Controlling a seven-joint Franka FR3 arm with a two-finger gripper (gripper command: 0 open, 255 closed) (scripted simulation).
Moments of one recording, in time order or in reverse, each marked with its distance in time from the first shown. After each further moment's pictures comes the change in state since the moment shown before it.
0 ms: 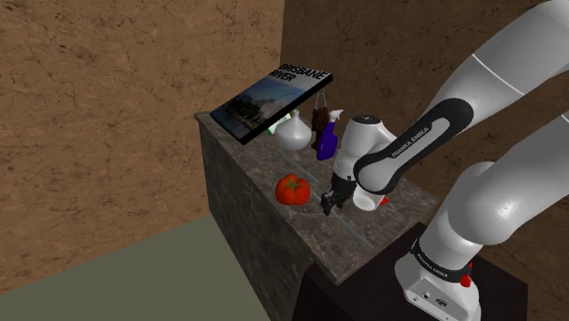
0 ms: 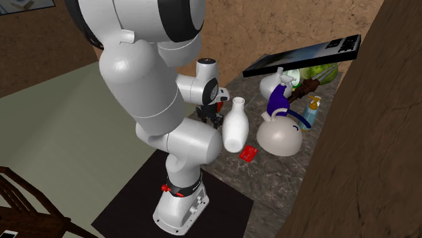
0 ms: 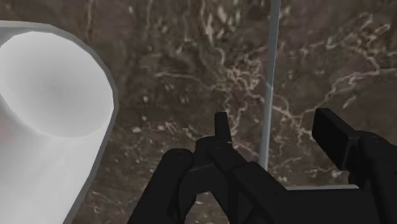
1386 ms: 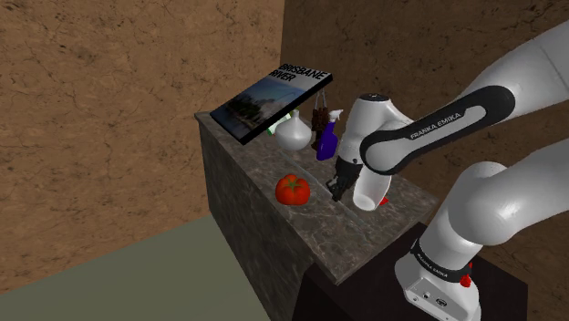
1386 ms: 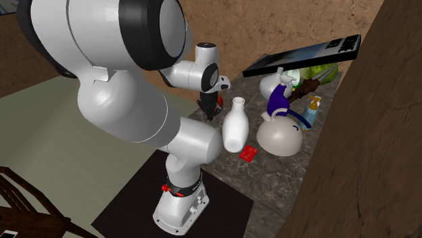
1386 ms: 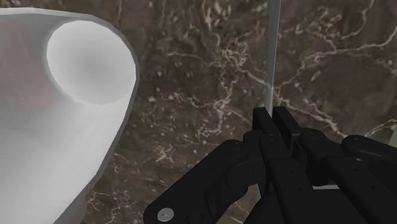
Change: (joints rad) arm 0.015 -0.231 -0.021 0.033 0.006 -0.262 -0.011
